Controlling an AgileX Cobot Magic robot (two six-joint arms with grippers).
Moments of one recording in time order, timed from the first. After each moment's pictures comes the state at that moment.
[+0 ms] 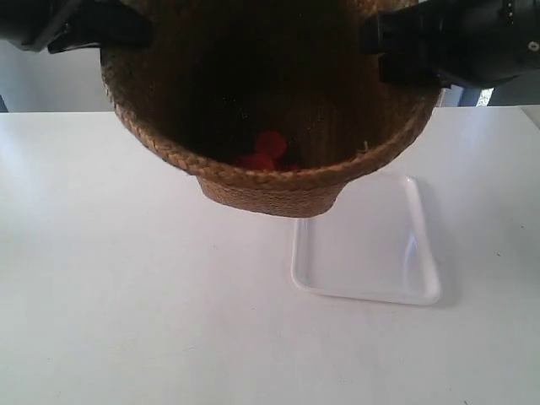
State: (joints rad) left arm -0.16 1.29 -1.25 -0.85 0.77 0.55; right arm 0.28 1.20 -1.18 0.12 0.70 0.09
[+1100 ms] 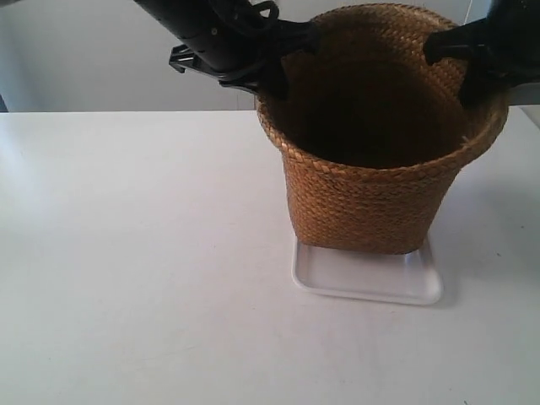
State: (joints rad) left arm -0.51 1.86 -1.87 -0.29 0.92 -0.09; right arm -0.01 1.60 -1.57 0.05 1.15 -0.02
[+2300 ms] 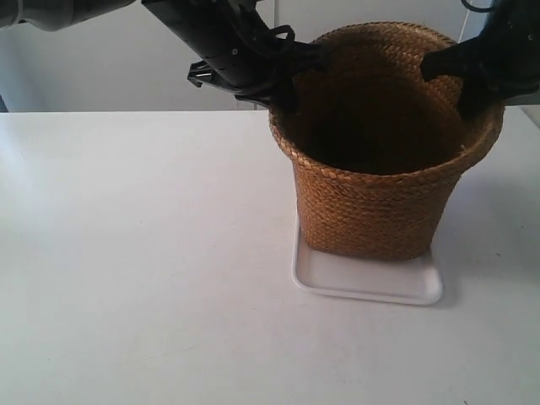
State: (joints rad) left arm -0.51 1.97 -1.94 -0.29 0.91 -0.09; right arm -0.02 1.67 -1.57 0.01 1.11 -0.02
